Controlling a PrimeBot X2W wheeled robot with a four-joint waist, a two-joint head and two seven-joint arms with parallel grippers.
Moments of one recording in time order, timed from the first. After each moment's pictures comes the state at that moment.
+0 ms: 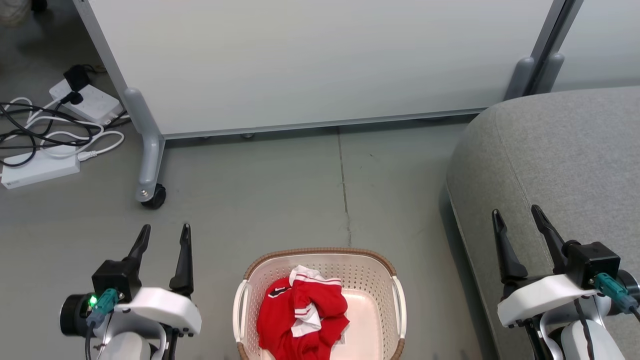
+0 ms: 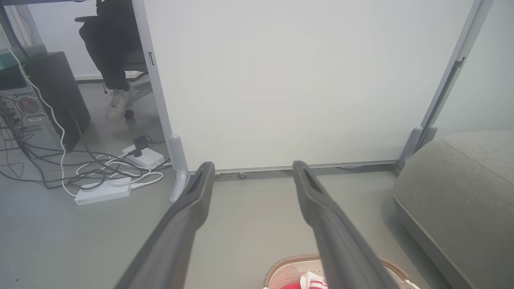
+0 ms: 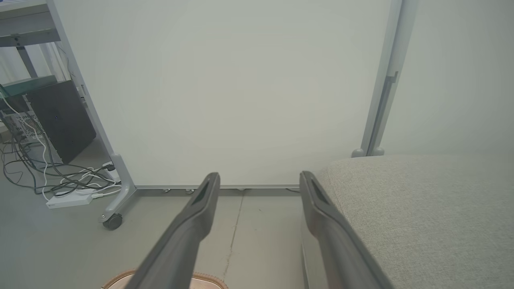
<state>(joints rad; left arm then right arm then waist) -0.18 0.12 -0.10 0.44 -0.23 0.02 -0.25 -0.17 -0.05 0.01 0.31 0.11 0.13 -0.20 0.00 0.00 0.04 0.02</state>
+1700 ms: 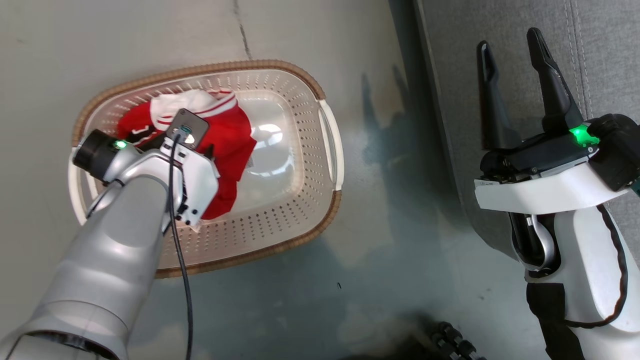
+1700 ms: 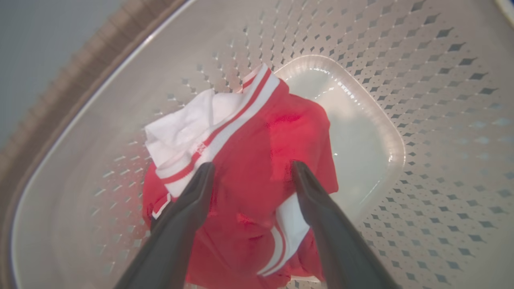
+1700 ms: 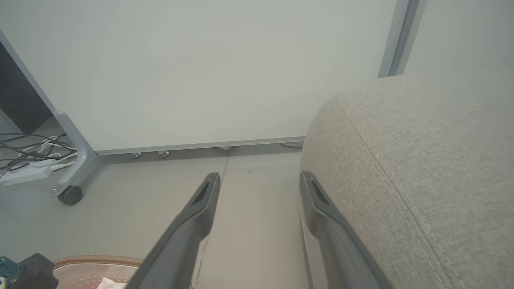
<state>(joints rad) -0.96 0.11 -0.51 1.21 -0.03 -0.09 -0.02 -0.52 -0.05 0.16 0.07 0.25 0.13 -0.26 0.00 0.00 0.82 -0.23</state>
